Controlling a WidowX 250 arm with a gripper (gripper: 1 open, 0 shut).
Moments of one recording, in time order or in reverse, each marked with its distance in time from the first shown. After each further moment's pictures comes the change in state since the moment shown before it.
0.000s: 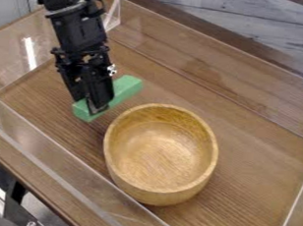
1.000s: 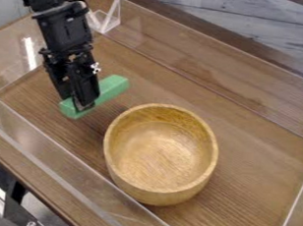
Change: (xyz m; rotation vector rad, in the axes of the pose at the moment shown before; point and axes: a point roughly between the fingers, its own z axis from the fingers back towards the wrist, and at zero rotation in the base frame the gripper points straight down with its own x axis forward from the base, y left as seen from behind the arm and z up) arm -0.002 0.022 0.001 -0.024 0.008 0.001
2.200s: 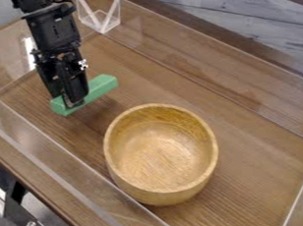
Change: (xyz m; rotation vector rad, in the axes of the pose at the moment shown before) arm 0.001 0.021 0.002 -0.034 0.010 0.017
